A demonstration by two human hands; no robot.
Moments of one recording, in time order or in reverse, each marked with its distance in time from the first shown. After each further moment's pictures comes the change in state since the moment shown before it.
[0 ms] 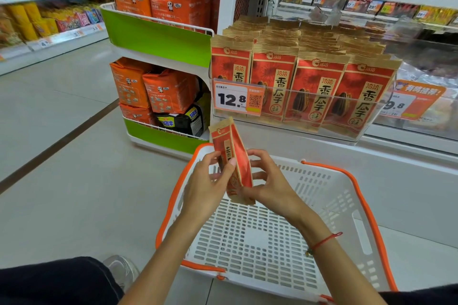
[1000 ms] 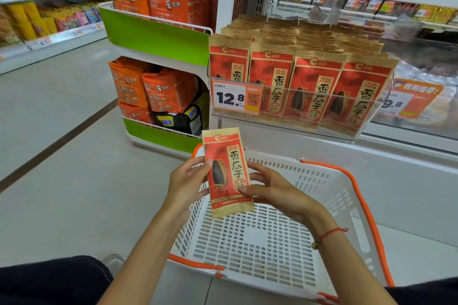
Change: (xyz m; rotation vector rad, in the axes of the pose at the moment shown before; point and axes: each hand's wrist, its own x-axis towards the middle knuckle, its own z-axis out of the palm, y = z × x) left_hand 0.006 -0.006 -0.018 -0.531 0.032 -0.249; right_hand 0.002 0.014 -0.016 0.201 -0.182 0.267
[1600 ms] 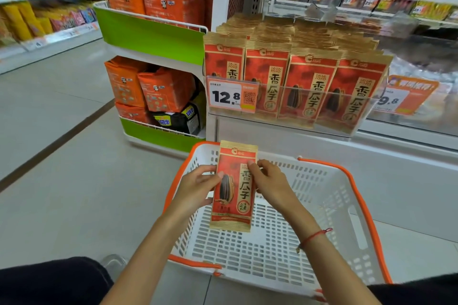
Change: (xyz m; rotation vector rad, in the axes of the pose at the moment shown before) left_hand -0.009 -0.006 0.006 0.197 -0.166 -0.043; right_hand 0.008 0.002 0.014 -0.372 0.459 -0.069
